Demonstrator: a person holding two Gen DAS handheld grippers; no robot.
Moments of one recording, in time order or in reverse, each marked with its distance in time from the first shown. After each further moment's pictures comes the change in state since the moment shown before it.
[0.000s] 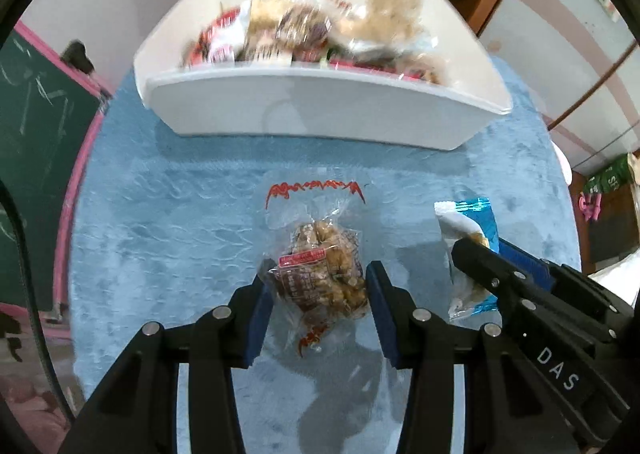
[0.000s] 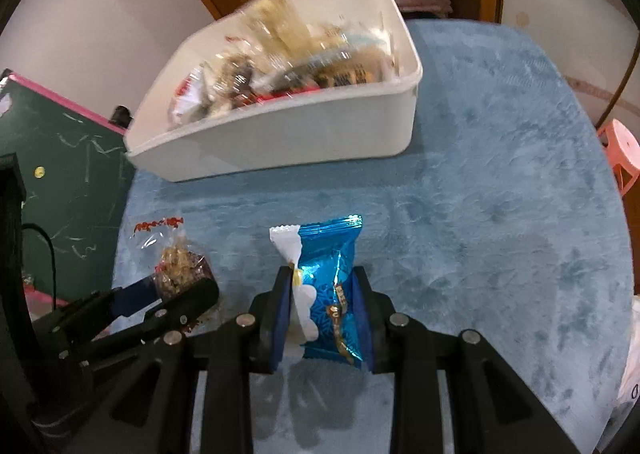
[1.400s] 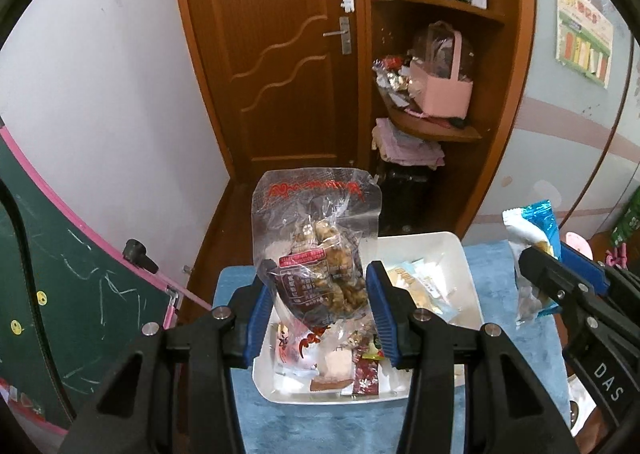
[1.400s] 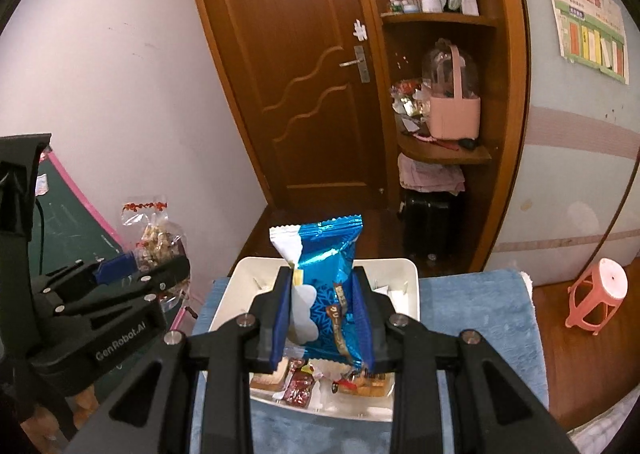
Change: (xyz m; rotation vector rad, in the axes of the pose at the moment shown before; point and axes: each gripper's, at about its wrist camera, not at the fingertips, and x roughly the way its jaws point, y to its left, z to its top) left arm -0.155 0.043 0.220 0.081 -0.412 0.132; right arm -0.138 0.060 0.183 -0.127 -0.460 -0.022
